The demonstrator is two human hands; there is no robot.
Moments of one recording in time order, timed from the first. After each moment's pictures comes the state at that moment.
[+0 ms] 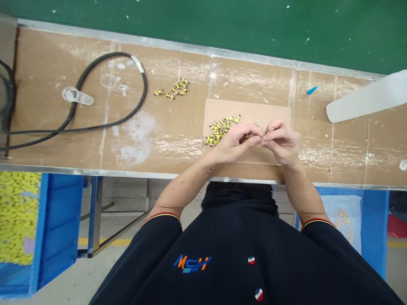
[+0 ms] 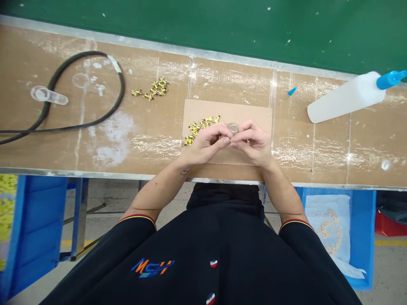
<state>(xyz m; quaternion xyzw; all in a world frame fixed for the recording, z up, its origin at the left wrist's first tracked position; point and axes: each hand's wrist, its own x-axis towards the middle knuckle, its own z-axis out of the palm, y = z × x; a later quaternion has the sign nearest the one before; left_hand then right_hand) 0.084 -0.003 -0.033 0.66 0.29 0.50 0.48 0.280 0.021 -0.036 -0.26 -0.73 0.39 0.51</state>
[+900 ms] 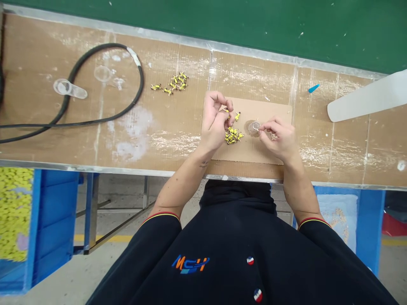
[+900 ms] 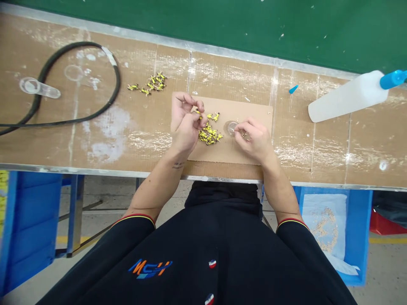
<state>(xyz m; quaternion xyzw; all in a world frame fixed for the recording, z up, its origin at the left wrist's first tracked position) 0.066 0.018 -0.061 0.41 0.44 0.64 0.48 0.286 0.031 -0.040 -0.37 -0.83 0.16 0.38</state>
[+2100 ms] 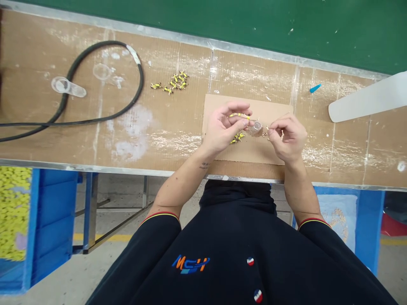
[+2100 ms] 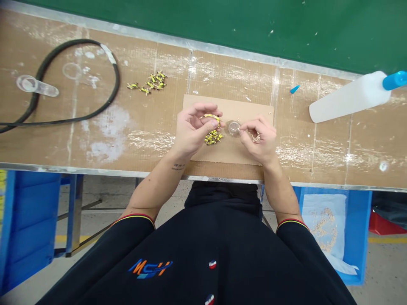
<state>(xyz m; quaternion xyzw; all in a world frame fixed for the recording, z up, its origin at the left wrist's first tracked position) 0.076 0.005 -0.050 0.45 0.38 0.59 0.55 0.285 0.025 -0.030 -0.38 -0.77 0.21 0.47</state>
